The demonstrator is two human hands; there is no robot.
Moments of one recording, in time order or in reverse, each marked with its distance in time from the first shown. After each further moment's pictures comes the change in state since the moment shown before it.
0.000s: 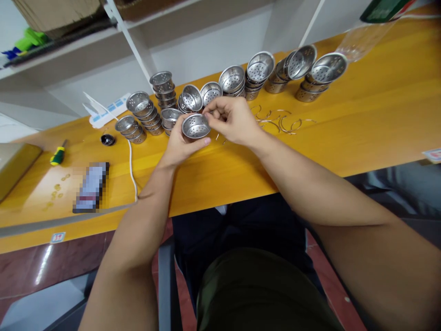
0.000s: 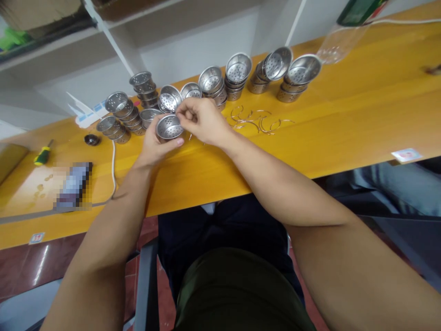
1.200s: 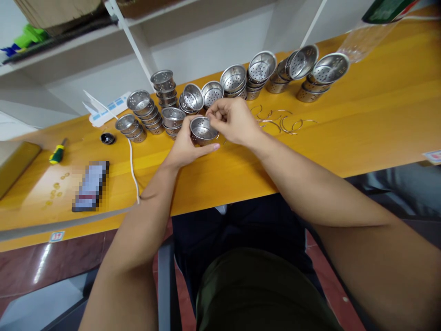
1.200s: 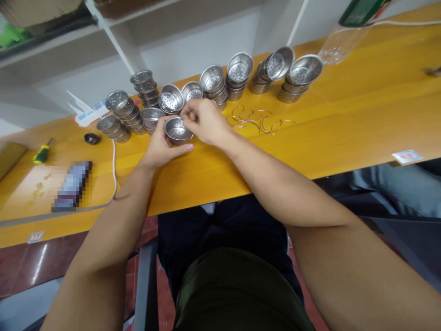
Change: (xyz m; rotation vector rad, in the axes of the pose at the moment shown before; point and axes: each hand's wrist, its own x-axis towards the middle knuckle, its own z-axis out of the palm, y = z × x) left_hand -0.007 0.003 0.019 0.085 -0.040 -0.058; right_hand 0.000 0.010 0.003 -0.015 0.019 0.084
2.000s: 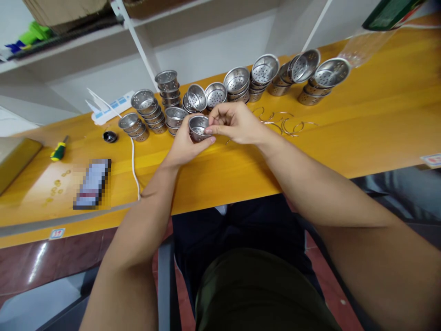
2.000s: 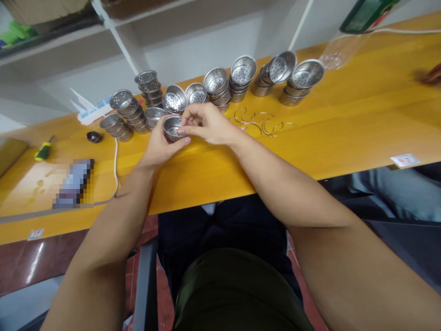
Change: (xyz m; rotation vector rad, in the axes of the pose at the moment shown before) left_hand 0.003 0.004 -0.013 0.174 0.079 0.051; right_hand 0.003 -0.010 -0.010 0.356 -0.279 0.022
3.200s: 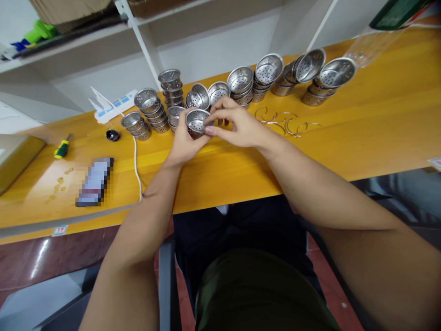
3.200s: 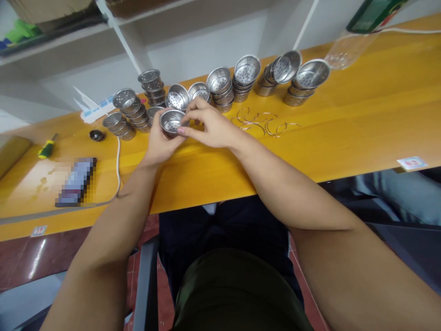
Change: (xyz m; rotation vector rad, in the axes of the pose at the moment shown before) left_hand 0.003 -0.016 0.002 -0.055 0.082 0.082; right_hand -0.009 0.010 -0.007 -0.466 0.028 -0.173
